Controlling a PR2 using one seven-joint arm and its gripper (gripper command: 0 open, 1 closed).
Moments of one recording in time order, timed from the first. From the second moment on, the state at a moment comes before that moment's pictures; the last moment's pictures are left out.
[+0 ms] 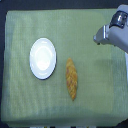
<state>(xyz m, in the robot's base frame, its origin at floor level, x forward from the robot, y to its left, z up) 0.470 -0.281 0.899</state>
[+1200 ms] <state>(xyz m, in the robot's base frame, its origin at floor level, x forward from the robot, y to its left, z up) 0.457 -0.229 0.873</state>
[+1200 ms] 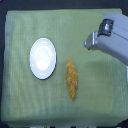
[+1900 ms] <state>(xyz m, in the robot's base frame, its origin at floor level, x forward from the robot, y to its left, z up) 0.429 -0.140 0.814</state>
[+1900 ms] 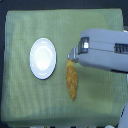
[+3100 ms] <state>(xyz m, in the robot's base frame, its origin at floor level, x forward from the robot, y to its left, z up) 0.403 -0.075 0.739</state>
